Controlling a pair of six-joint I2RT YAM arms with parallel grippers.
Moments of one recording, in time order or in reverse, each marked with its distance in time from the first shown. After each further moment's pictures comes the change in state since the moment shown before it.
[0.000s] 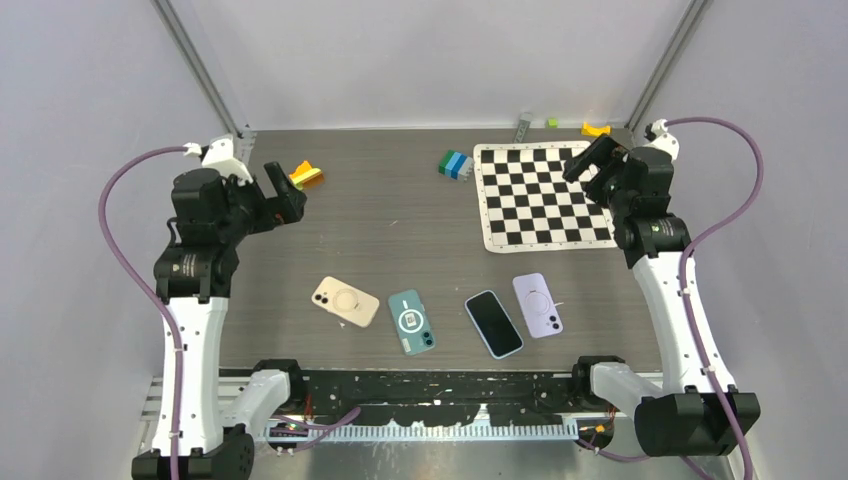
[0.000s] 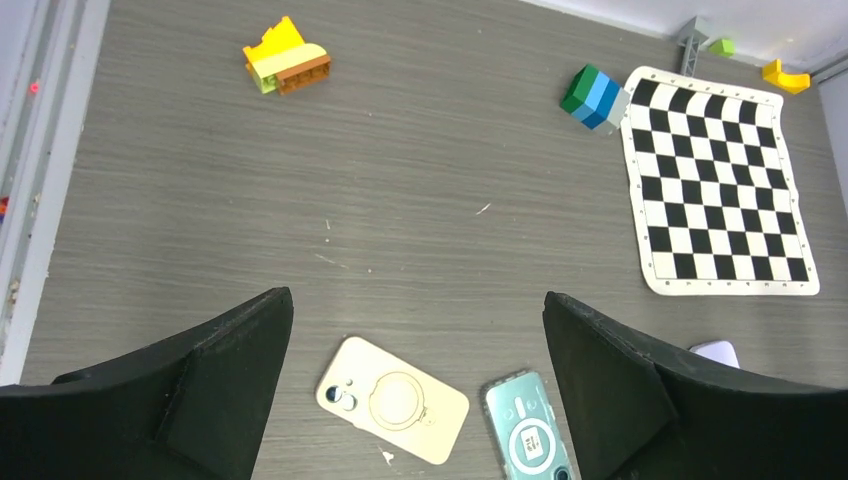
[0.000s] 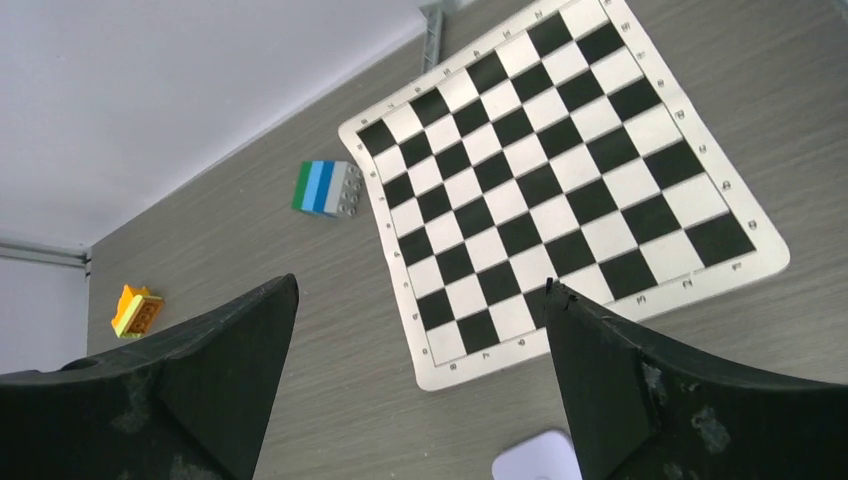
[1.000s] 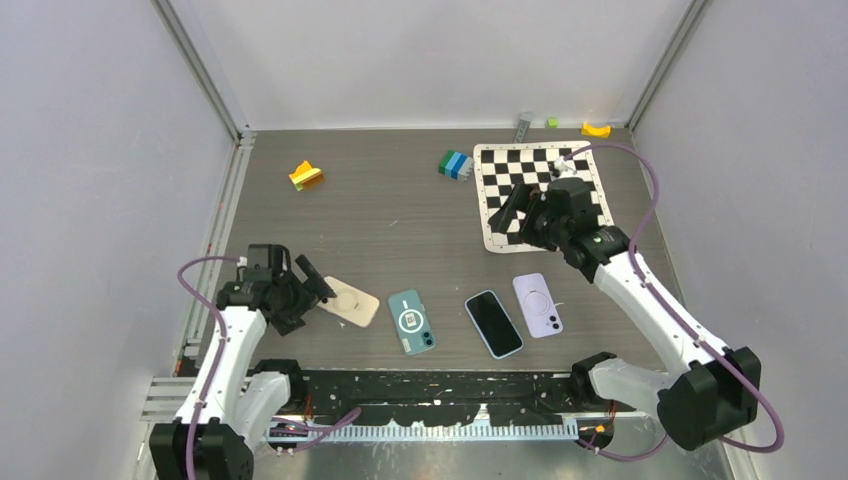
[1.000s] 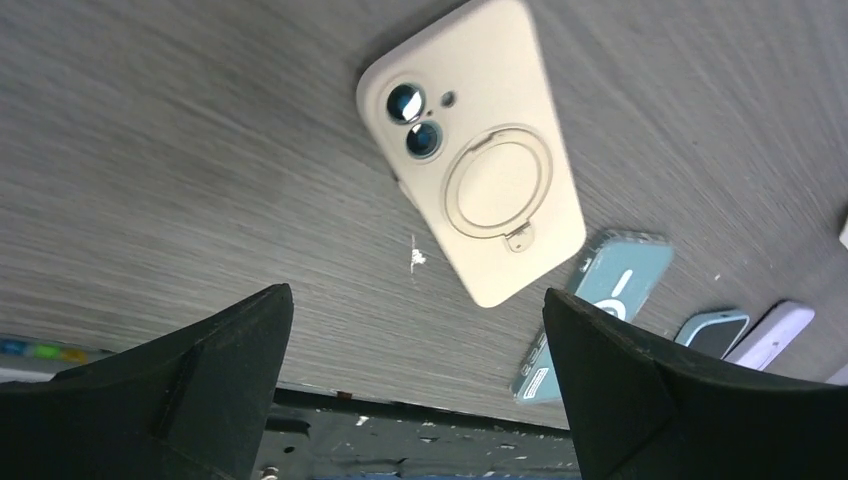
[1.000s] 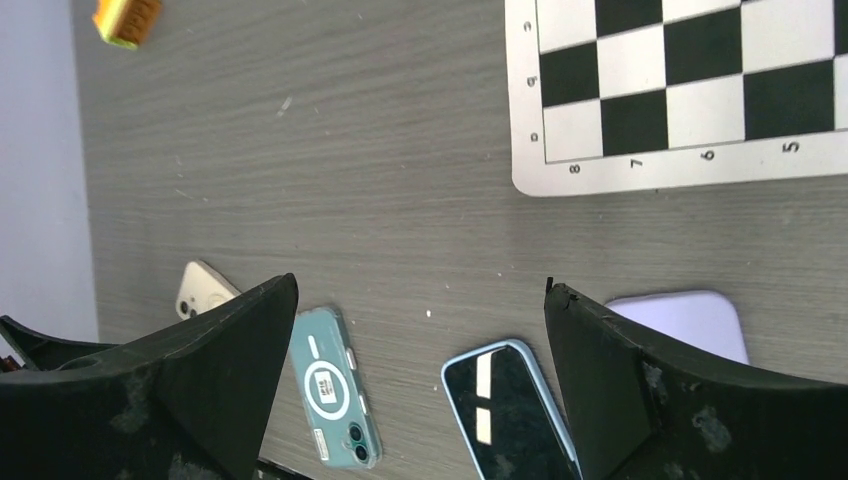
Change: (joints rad) left arm -0.010 -0.082 -0.677 -0.082 -0.011 -0.428; right arm 0.333 0.037 -0.209 -0.008 -0.121 0.089
